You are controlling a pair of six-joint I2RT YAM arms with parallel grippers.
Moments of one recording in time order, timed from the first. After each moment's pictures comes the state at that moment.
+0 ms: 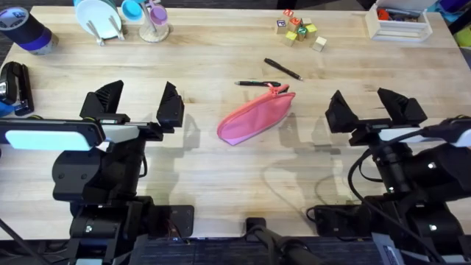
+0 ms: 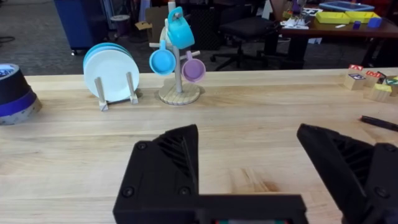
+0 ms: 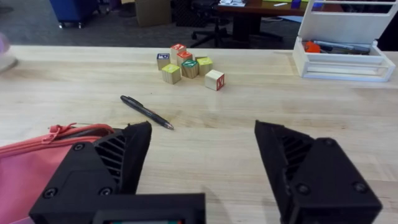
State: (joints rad) left arm -0.01 0.00 0.01 -0.02 0.01 0.00; right arm 0.01 0.00 0.01 -0.10 -0.03 0.00
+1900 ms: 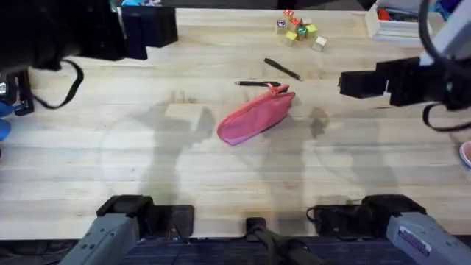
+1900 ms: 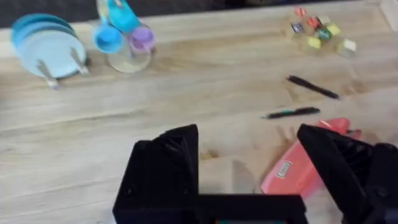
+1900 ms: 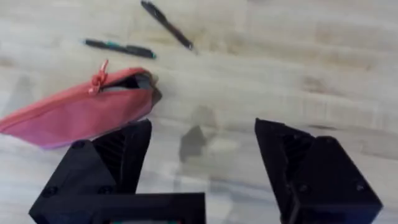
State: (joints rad) left arm -0.01 0.91 1.18 -0.85 0.22 0.02; right arm 0.01 0.90 0.98 -0.92 -0.13 -0.09
